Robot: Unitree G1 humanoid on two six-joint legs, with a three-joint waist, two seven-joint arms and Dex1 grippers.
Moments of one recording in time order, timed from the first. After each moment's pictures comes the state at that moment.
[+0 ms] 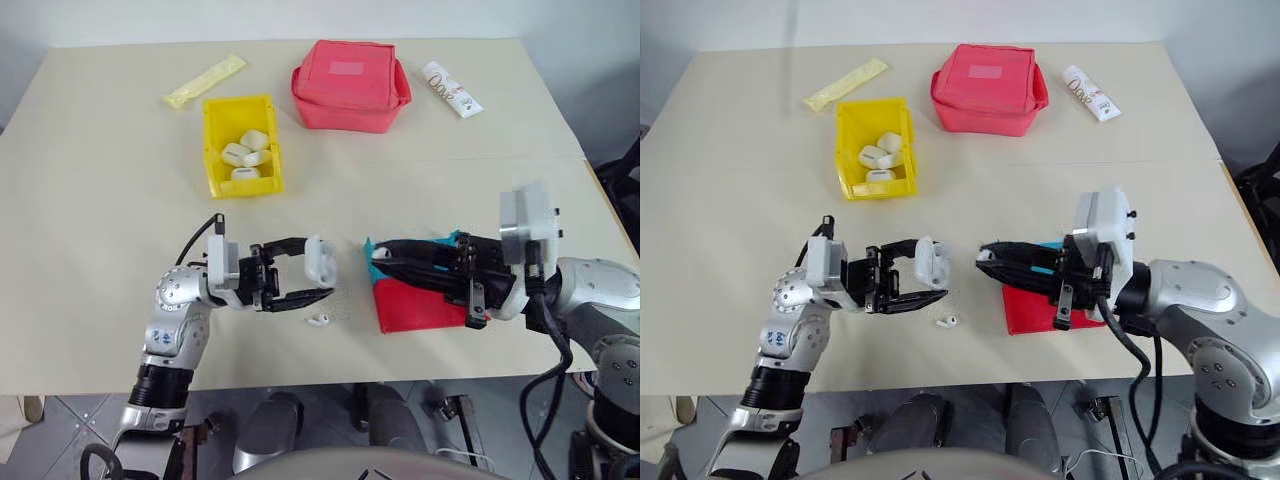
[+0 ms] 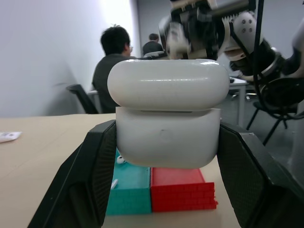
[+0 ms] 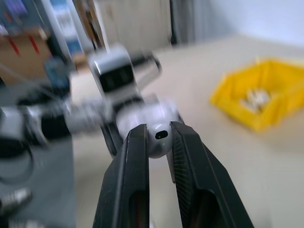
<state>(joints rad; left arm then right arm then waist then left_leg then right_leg) -0.30 0.31 -0.06 -0.01 -0.56 -0.09 -1.26 -0.28 -0.57 -0.27 -0.77 1.02 0.88 0.74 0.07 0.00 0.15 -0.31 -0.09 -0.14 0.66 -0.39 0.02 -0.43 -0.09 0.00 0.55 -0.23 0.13</state>
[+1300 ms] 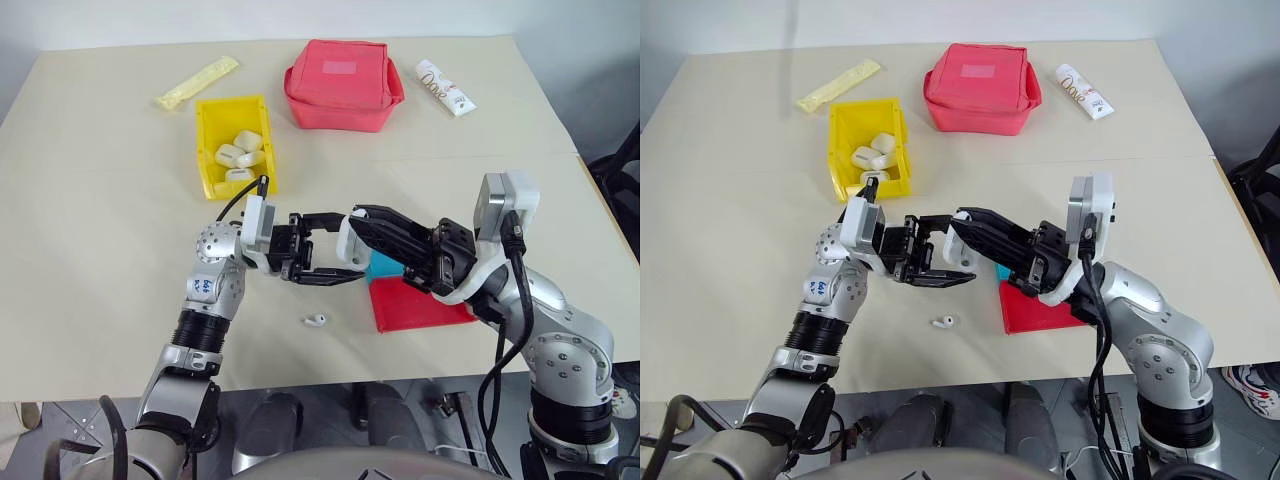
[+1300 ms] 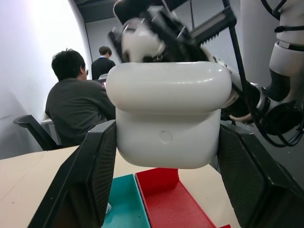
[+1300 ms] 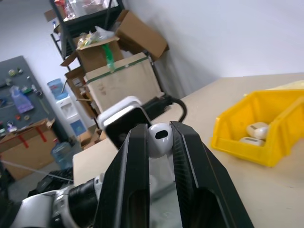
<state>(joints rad) -0.56 0.20 -0.08 0.25 -0.55 -0.11 -1.41 -0.21 -0.41 -0.06 -0.61 1.05 0.63 0.57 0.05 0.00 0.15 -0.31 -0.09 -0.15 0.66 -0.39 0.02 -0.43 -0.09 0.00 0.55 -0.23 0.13</state>
